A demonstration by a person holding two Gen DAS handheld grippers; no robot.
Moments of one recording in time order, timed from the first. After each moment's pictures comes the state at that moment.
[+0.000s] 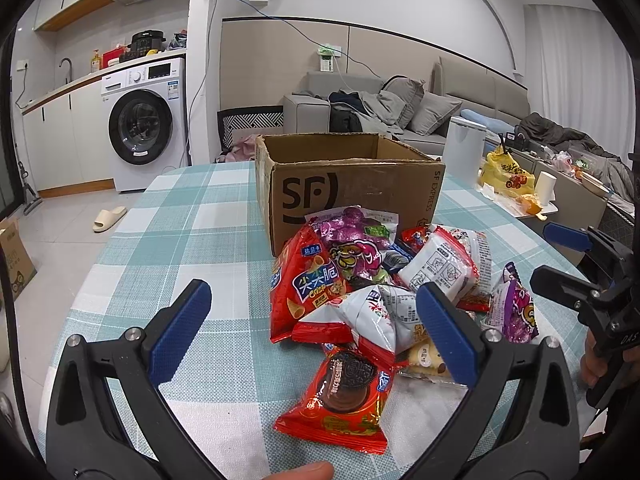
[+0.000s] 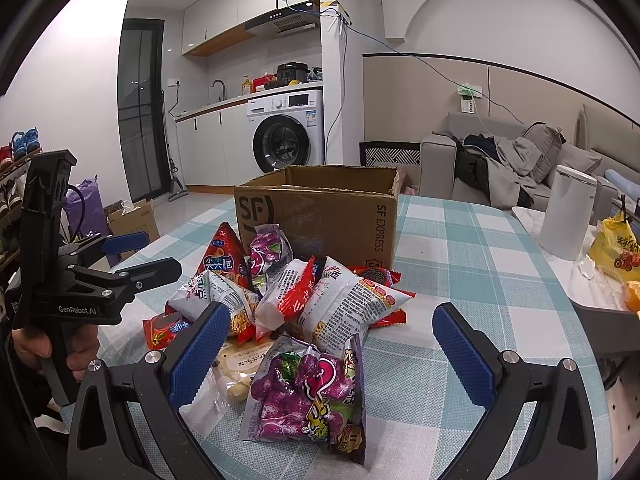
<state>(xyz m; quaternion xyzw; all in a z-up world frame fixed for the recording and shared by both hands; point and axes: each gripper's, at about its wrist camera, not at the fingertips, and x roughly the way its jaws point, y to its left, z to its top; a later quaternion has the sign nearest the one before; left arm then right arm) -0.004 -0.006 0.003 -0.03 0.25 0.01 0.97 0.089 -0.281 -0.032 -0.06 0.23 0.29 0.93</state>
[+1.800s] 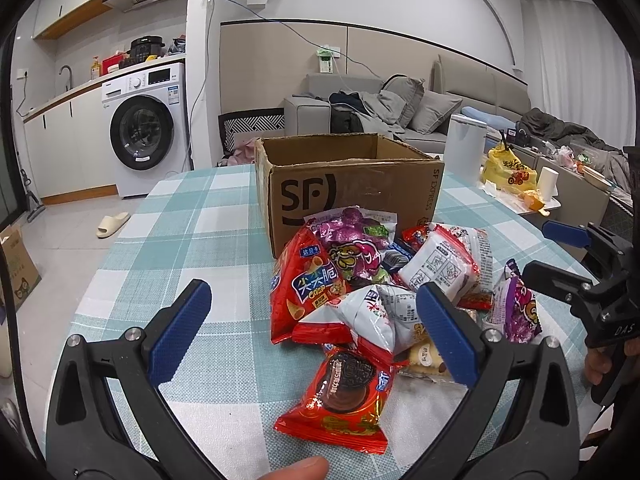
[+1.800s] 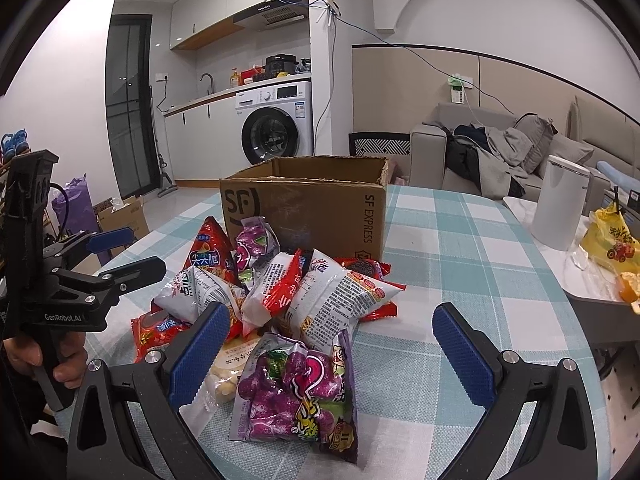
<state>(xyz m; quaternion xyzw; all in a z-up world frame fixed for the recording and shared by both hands) -0.002 -0.005 0.005 -0.02 0.25 0.01 0.97 0.099 -0.282 -0.037 -0.06 0.25 0.26 0.93</state>
